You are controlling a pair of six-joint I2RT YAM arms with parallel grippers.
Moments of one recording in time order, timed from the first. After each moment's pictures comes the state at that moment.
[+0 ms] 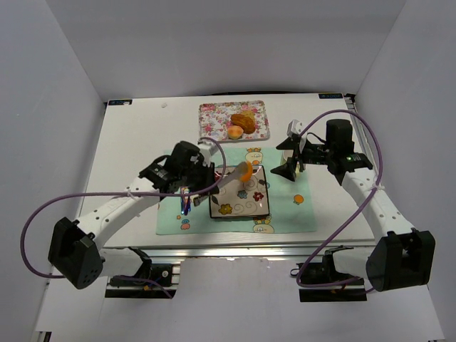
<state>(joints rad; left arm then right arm) -0.63 1.27 1.00 -0.52 0.25 -0.33 0.19 1.22 1.00 -0.35 -1.02 -0.64</state>
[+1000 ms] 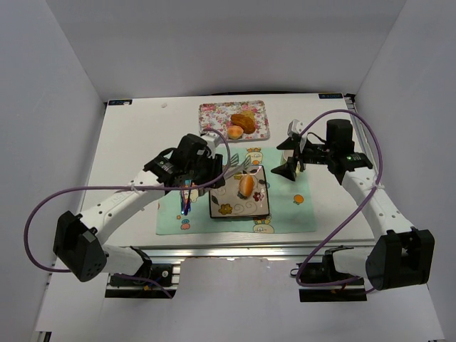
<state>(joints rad) -0.69 1.32 1.10 -0.56 0.11 -0.37 0.18 1.23 1.00 -0.36 -1.03 -0.64</state>
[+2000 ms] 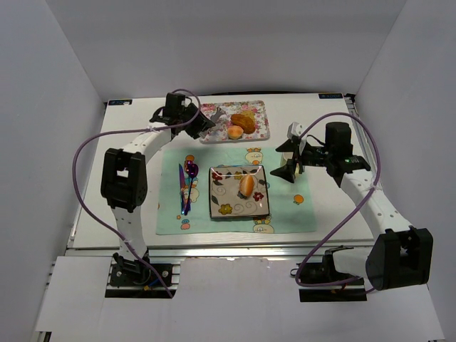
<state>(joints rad) -0.27 2.01 1.61 -0.28 0.30 -0.94 0.18 1.23 0.95 -0.29 -1.04 -0.62</state>
